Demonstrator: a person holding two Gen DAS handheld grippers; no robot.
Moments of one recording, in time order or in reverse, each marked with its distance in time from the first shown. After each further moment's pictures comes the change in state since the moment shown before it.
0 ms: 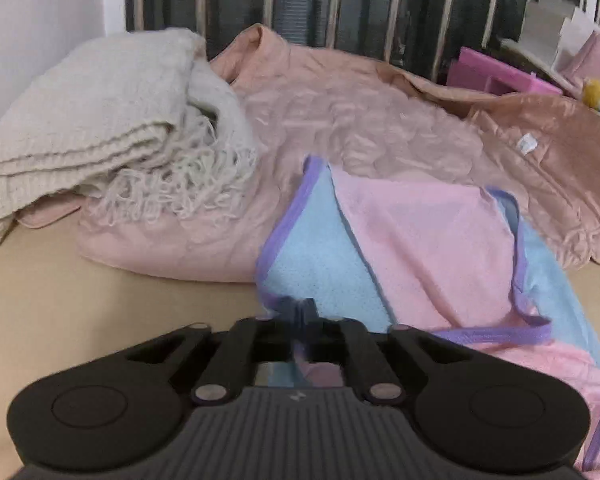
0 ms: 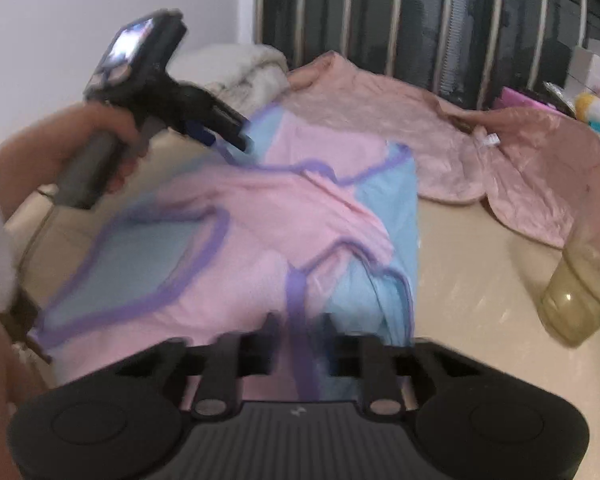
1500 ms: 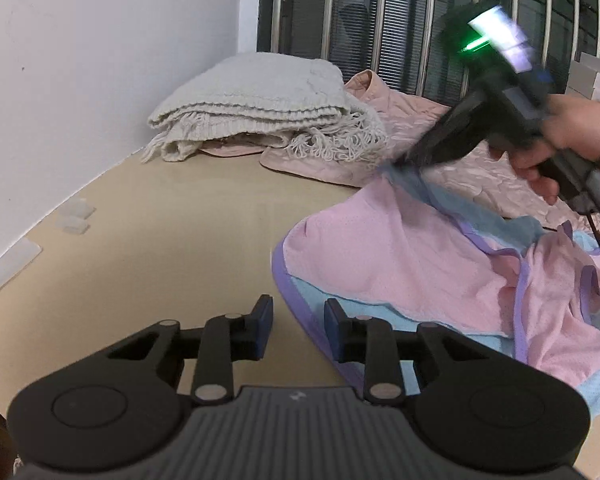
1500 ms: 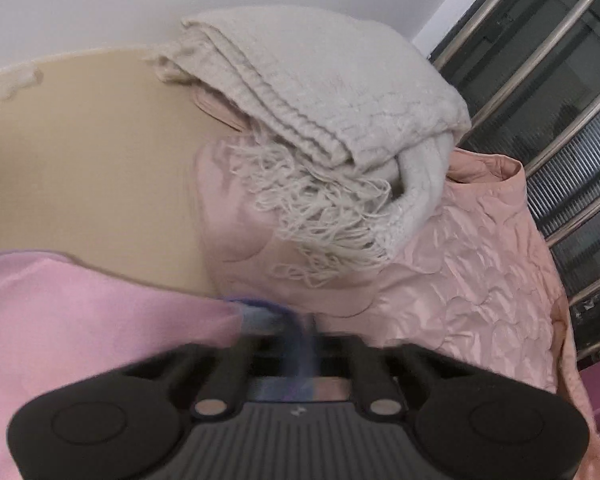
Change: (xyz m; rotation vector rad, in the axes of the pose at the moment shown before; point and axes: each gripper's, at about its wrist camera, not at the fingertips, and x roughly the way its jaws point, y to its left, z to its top) left arm -0.131 0.060 -0.133 -0.152 -0.163 0.187; right arm 0.219 0.127 0.211 -0.657 0.039 0.070
